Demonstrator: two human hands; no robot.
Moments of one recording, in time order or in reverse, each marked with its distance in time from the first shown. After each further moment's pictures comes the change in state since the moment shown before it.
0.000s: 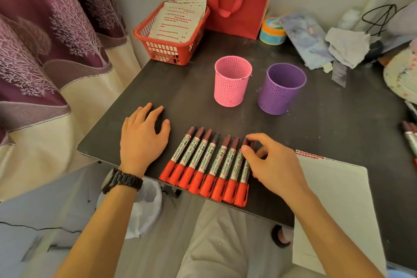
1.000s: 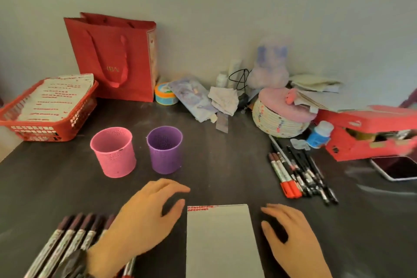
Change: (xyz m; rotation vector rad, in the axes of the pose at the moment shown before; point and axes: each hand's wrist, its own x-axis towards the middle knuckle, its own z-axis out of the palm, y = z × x) left_hand -0.035 0.217 0.015 -0.287 -0.410 0.661; right_hand -0.080 0.192 -0.114 -0.159 0.487 0.078
